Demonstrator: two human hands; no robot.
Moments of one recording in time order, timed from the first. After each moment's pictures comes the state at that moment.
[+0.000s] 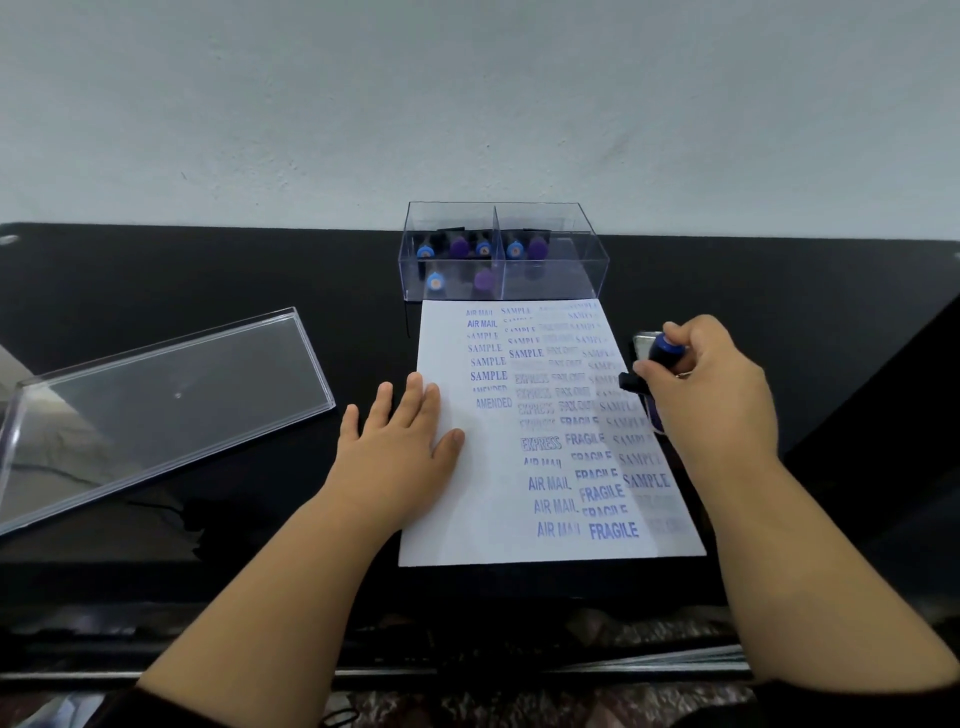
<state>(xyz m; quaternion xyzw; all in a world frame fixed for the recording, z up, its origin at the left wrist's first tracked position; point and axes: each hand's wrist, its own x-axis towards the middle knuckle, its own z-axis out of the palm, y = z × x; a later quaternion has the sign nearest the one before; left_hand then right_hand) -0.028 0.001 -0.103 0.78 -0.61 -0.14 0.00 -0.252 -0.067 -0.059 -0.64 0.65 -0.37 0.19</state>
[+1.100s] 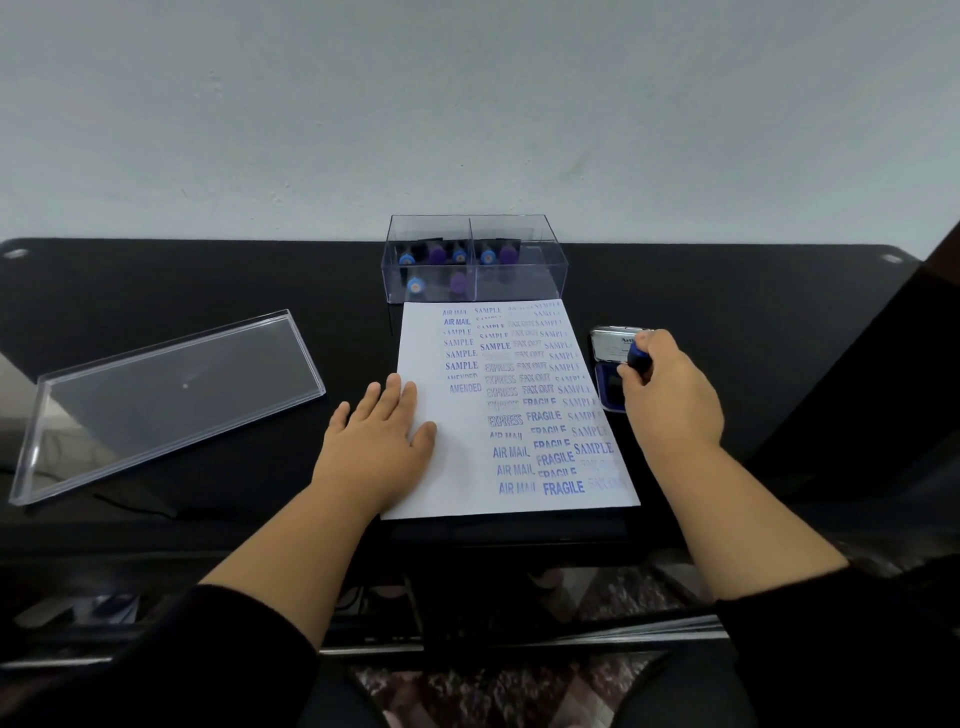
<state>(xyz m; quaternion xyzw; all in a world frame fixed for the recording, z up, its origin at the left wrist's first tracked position) -0.035 0.018 -0.105 0.78 -0.62 -0.10 0.01 -0.280 -0.058 -0.072 -0.66 0.67 -0.32 0.11</state>
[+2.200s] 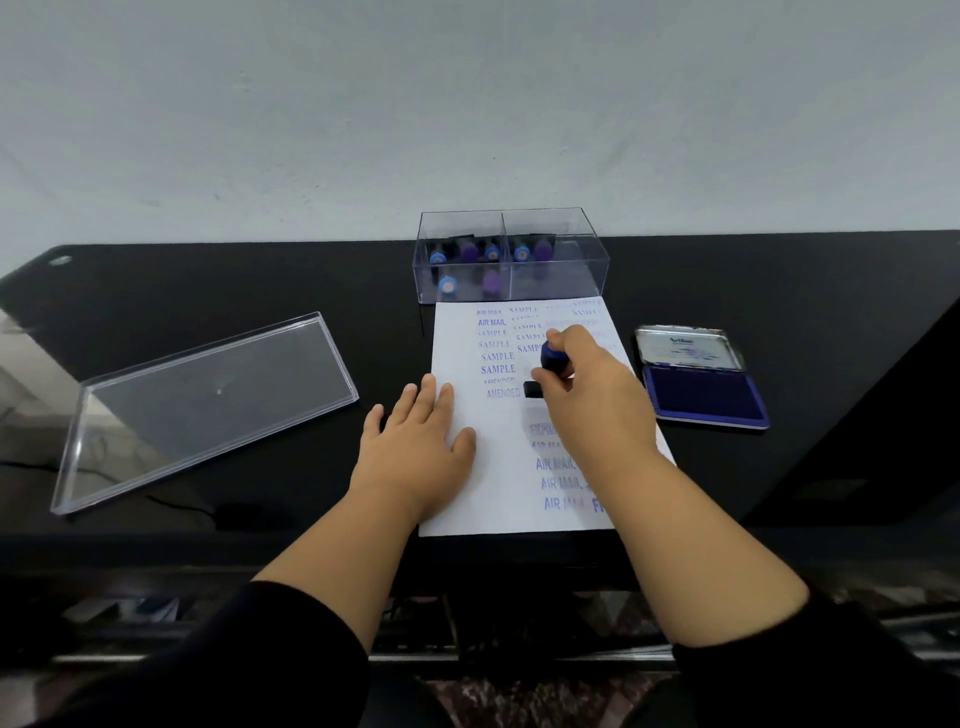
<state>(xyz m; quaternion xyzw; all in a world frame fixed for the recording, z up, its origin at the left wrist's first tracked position) -0.035 0.012 -0.104 0.78 -0.62 -0.11 0.02 -0.192 -0.040 -0.072 -0.74 0.56 -0.32 0.18</state>
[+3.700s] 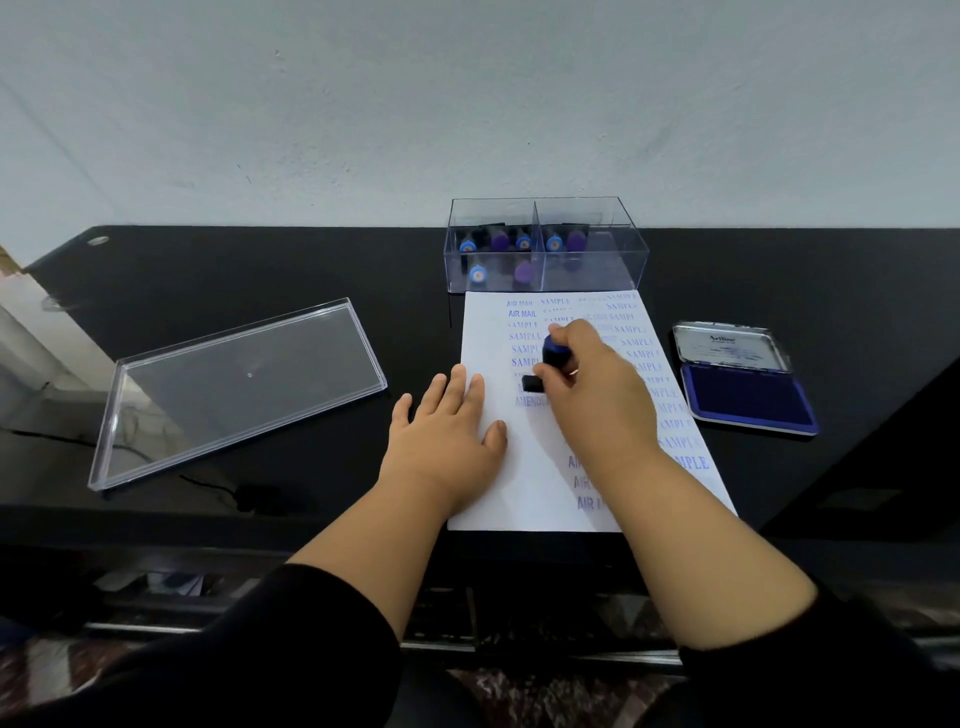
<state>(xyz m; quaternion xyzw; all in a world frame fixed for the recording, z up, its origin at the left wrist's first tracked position) -0.033 0.011 -0.106 0.78 -0.62 -0.12 0.02 -0.168 -0.043 -0.080 -0.75 0.53 -0.33 0.21</state>
